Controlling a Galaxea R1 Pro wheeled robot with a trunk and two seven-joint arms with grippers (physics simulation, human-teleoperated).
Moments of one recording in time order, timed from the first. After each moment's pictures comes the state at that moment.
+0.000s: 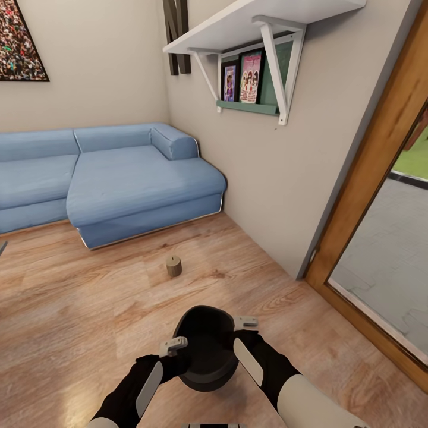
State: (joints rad) left arm -0.46 -0.13 -0.05 -0.70 0.31 0.53 0.09; right arm -0.65 0.17 0.48 -0.58 -0.57 0.44 -0.36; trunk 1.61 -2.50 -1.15
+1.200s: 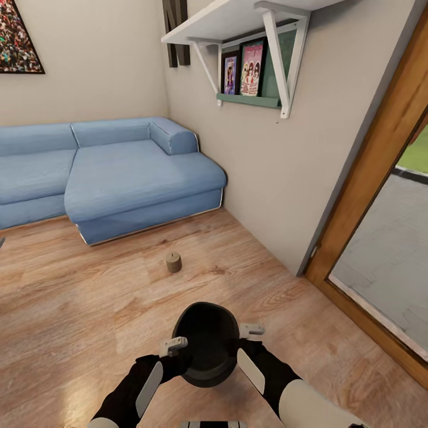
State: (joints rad) left arm -0.46 -0.13 -0.05 -0.70 0.31 0.53 0.09; right arm -0.65 0.17 0.48 -0.46 -0.57 0.31 -0.36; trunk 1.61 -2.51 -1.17
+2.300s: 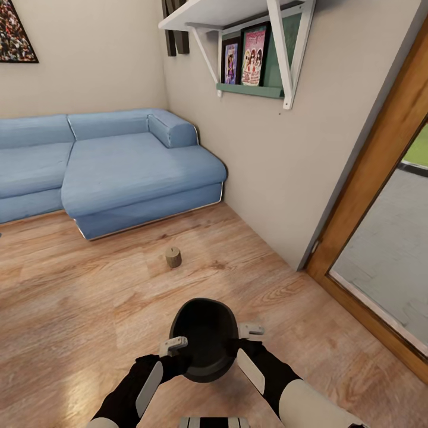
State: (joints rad) left arm -0.46 -0.13 -0.05 -0.70 0.31 0.53 0.09; right arm -0.65 0.17 0.48 -0.45 -0.57 0.31 -0.36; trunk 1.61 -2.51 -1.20
